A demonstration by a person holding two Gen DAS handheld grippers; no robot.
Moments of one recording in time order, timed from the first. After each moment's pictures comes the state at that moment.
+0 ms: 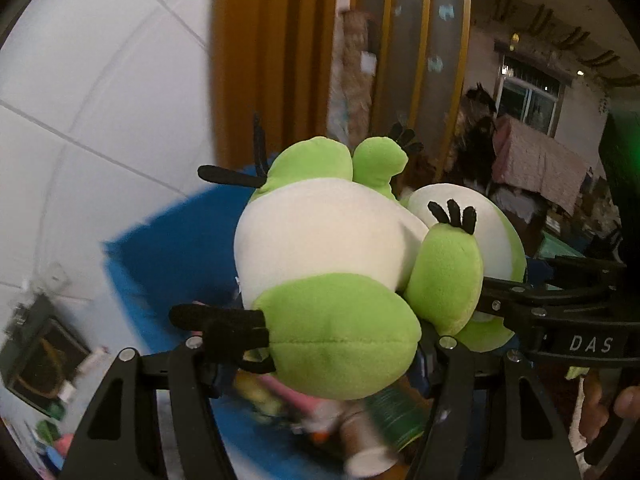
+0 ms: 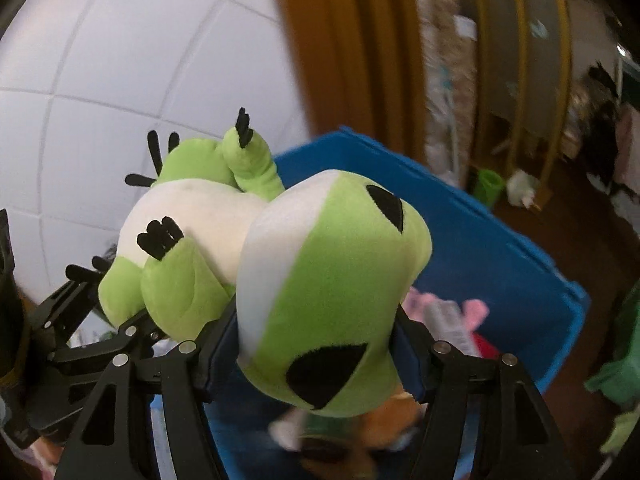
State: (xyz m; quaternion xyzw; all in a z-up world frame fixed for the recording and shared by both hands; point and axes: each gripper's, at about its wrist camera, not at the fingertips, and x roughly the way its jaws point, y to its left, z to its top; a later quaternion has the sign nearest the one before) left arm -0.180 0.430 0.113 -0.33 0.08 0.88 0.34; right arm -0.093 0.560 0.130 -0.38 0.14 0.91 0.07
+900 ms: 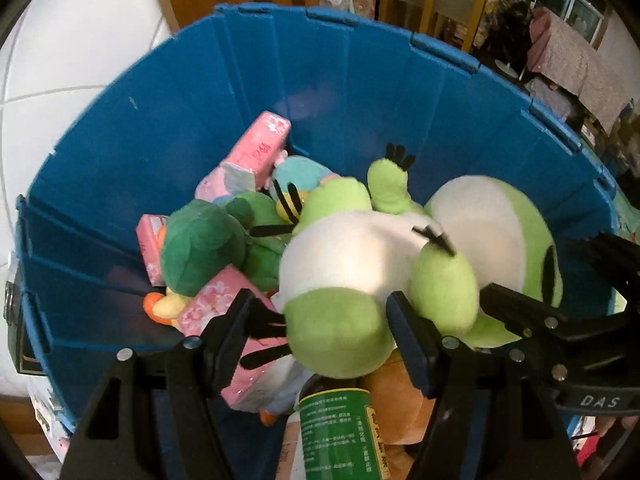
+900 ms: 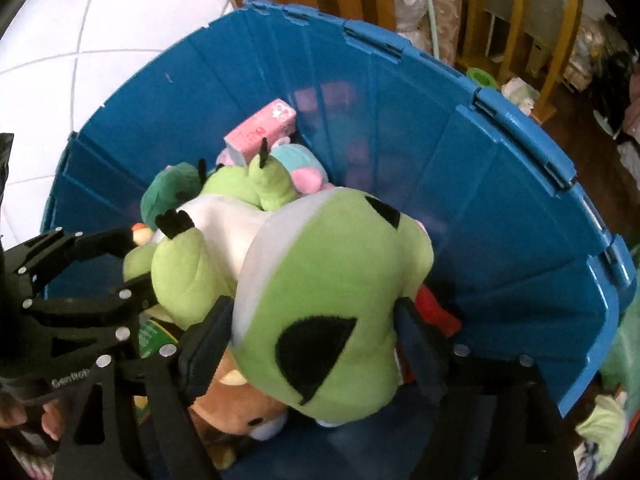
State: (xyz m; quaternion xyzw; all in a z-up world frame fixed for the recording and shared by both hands) left arm -0.213 0.554 0.011 -0.52 0.19 0.79 0.27; right arm -0.105 0.705 0.012 -0.54 0.15 0.83 0.06
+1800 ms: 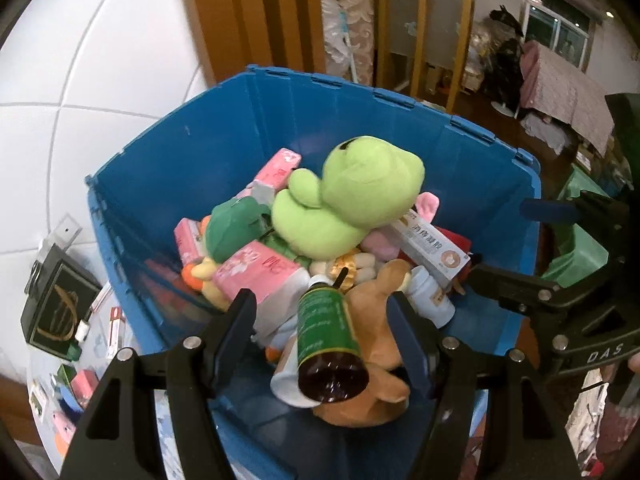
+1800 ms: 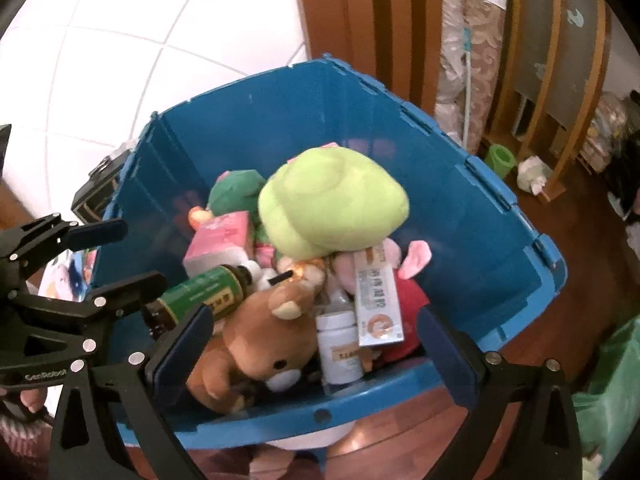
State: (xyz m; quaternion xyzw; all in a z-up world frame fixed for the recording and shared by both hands) left arm -0.098 0.487 0.069 -0.43 0.17 0.84 0.27; right arm -0.036 0.657 0.060 -0.46 0.07 0.89 0.01
